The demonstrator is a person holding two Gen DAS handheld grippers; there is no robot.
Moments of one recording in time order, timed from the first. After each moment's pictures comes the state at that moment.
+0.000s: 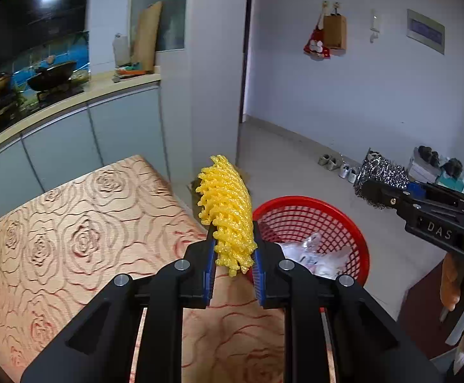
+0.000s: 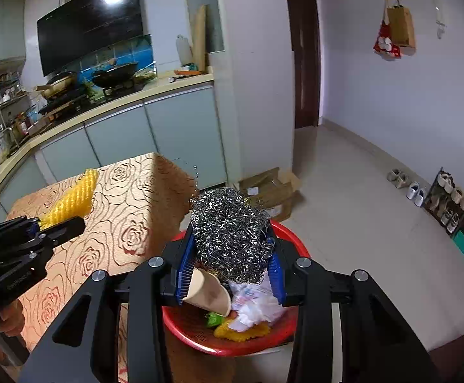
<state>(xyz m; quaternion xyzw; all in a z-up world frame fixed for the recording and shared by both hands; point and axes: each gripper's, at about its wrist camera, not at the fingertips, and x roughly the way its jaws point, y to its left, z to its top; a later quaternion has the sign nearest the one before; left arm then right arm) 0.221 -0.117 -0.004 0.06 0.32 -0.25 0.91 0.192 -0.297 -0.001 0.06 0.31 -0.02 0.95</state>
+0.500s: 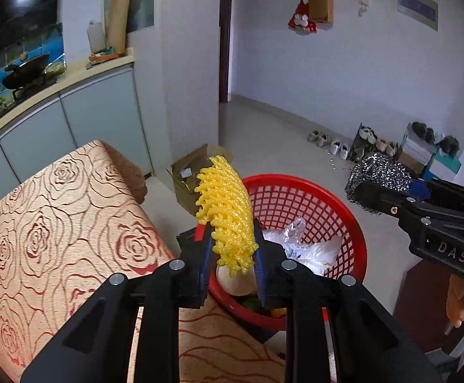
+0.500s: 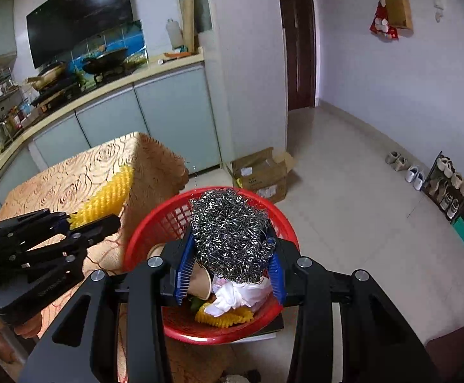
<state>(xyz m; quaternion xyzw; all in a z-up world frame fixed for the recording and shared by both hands) 0.239 -0.178 -0.046 0.09 0.36 -0.27 0.89 0.196 -0.318 -0.034 0.06 0.35 -0.02 0.93</state>
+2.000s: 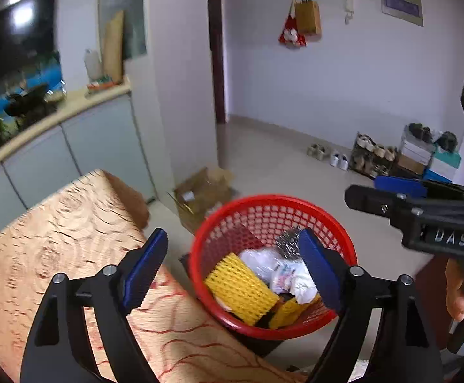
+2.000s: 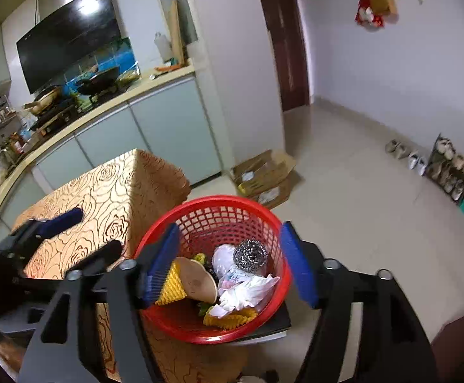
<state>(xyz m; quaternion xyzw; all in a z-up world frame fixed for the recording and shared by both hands) 0.211 -0.183 -0.018 0.11 0.29 -0.27 0.91 0.182 -0.331 -0.020 0.11 0.33 -0.04 0.94</state>
